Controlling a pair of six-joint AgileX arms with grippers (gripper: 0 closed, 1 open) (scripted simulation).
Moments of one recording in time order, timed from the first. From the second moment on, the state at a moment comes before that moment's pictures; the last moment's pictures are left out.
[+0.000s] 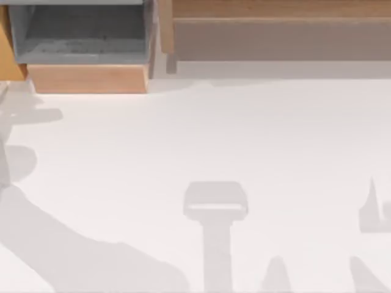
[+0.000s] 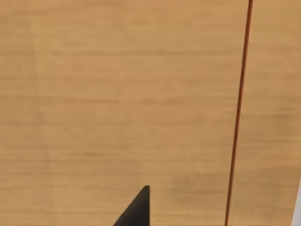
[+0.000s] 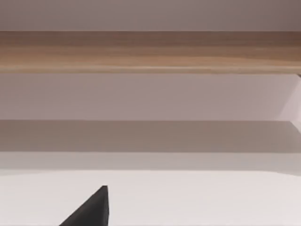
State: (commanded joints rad) left arm 0.39 2.33 1.21 1.11 0.44 1.58; right arm 0.00 0.00 0.00 0.00 0.00 0.00
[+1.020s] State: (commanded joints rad) left arm 0.40 2.34 1.21 1.11 0.44 1.58; right arm 0.00 0.00 0.00 0.00 0.00 0.00
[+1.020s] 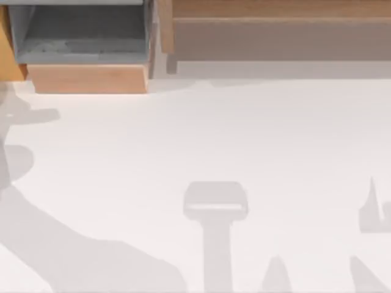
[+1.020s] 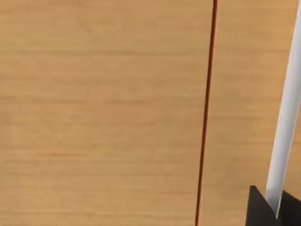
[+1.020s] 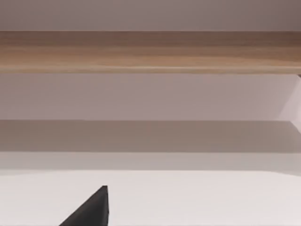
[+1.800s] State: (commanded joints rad) left arm 0.47 2.22 0.94 1.25 0.51 1.58; right arm 0.00 0.00 0.00 0.00 0.00 0.00
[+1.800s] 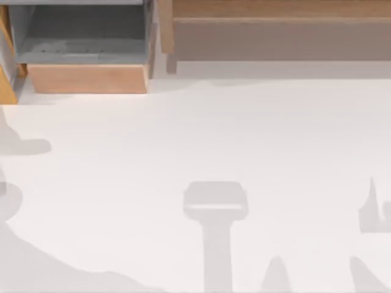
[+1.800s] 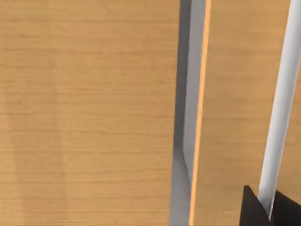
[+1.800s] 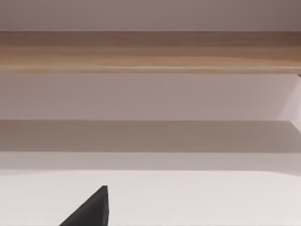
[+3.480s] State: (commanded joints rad) left arm 0.68 2.04 0.49 1.50 0.72 1.60; right arm 0.00 0.00 0.00 0.00 0.00 0.00
